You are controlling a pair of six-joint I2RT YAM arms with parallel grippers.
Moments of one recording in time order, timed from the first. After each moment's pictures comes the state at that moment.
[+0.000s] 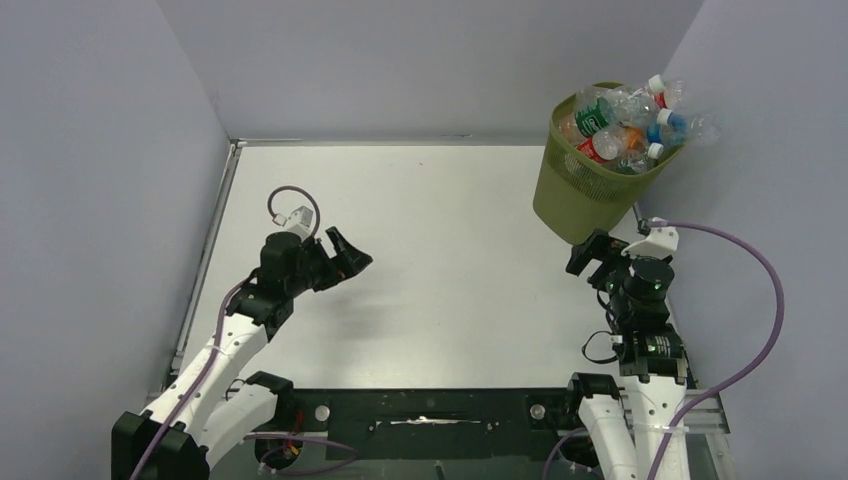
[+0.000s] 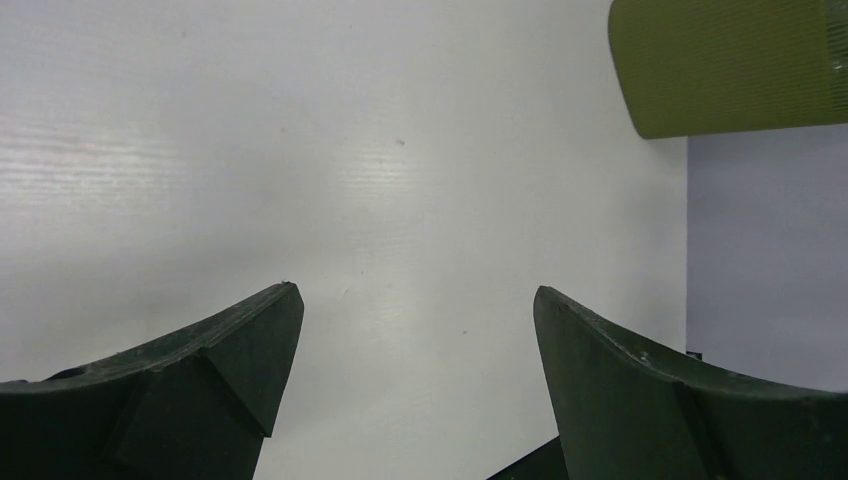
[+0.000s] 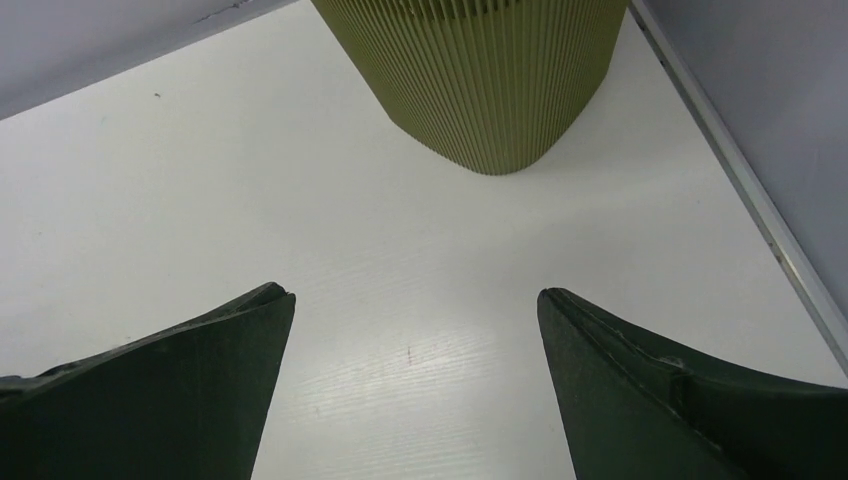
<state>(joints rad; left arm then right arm) -0.32 0.91 0.63 -0.21 0.20 -0.76 -0.07 0.54 0.76 -0.55 0.07 0.28</state>
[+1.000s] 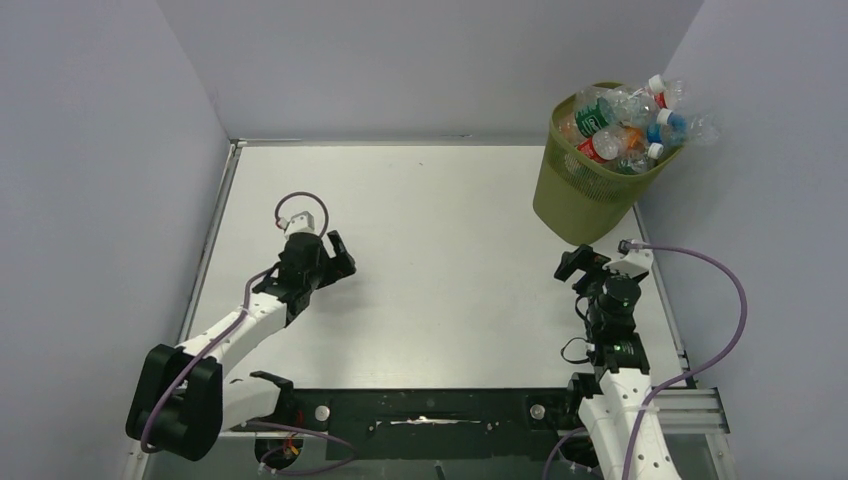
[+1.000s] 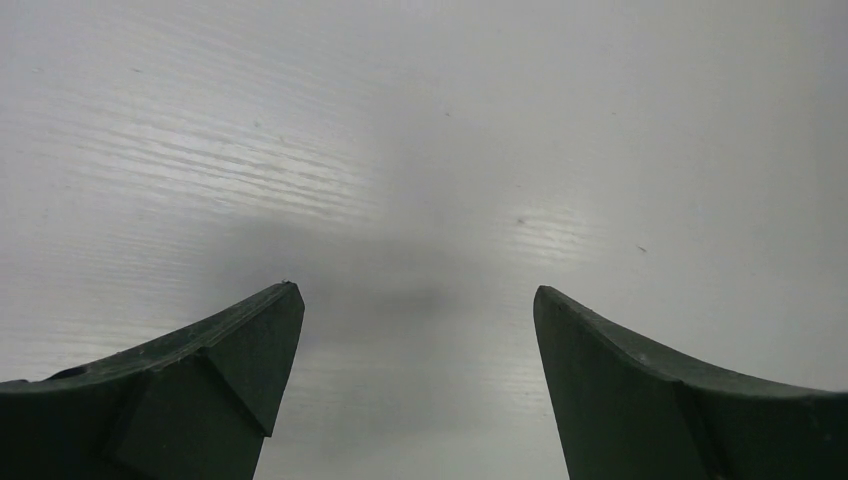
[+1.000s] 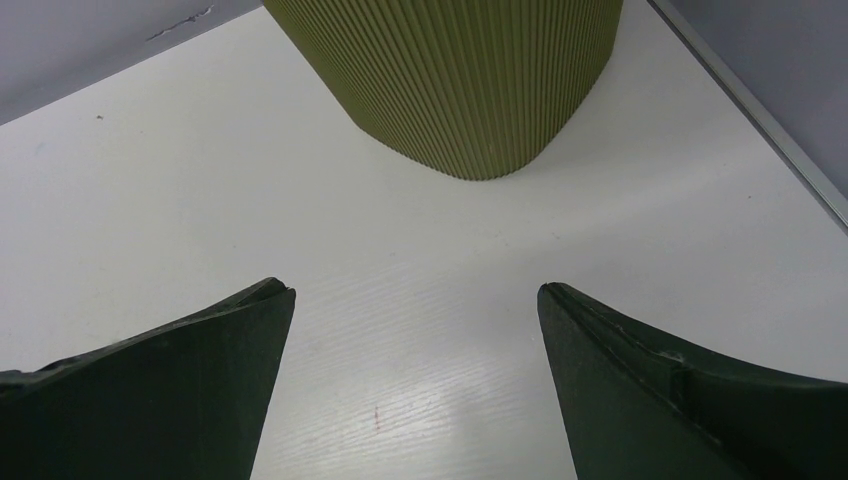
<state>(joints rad) -0.33 1.16 0.53 -0.04 -0.13 -0.65 -0.06 0.51 0.30 -0.05 0.12 0.32</state>
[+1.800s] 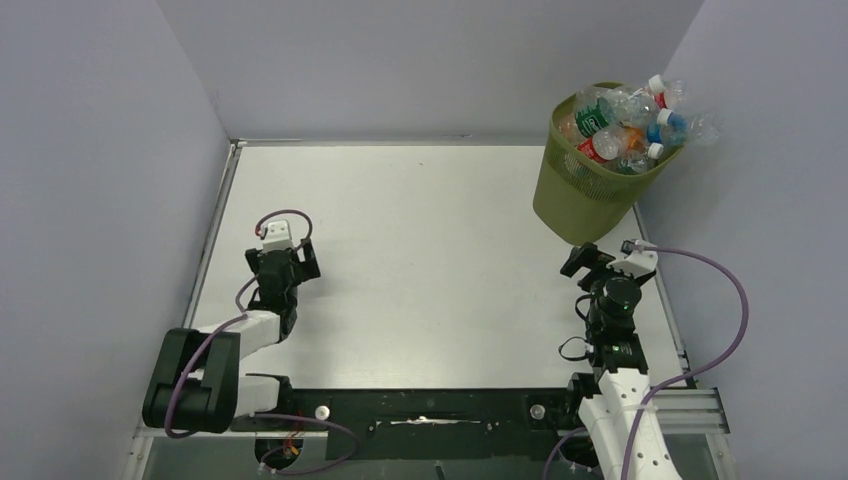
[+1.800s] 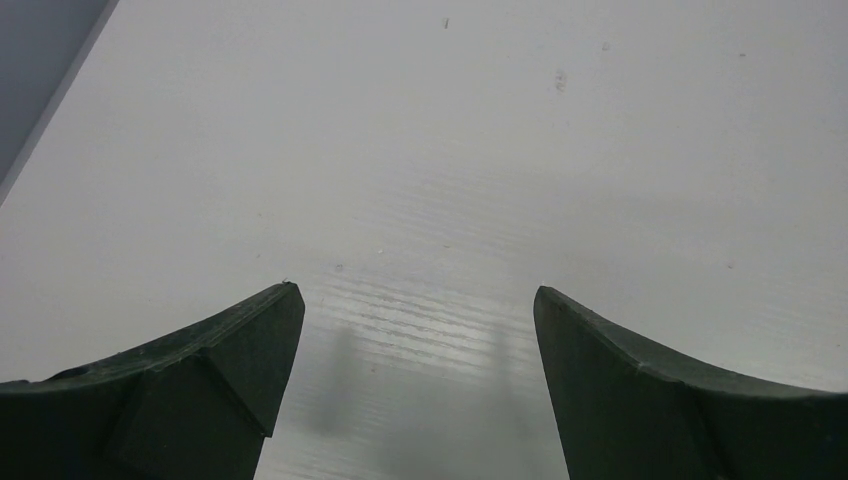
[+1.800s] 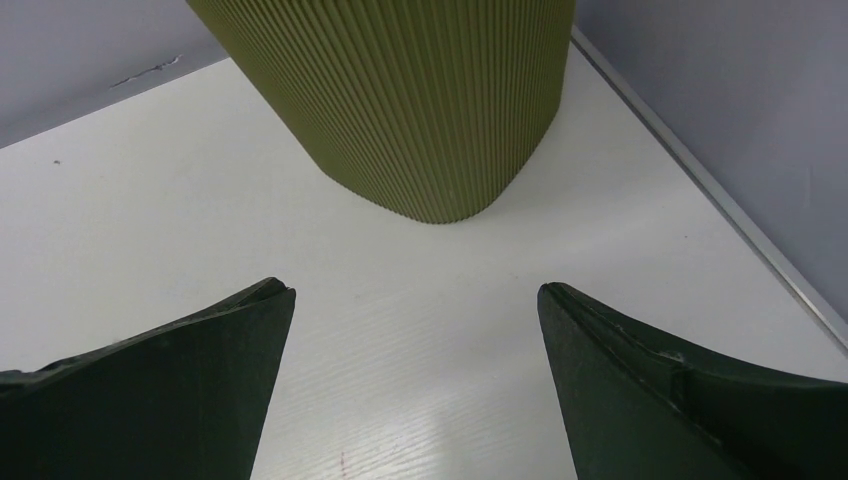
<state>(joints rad) -0.12 1.25 0.29 0.56 -0.33 -0.15 -0.06 0.51 0.27 0.05 0.19 0.27</state>
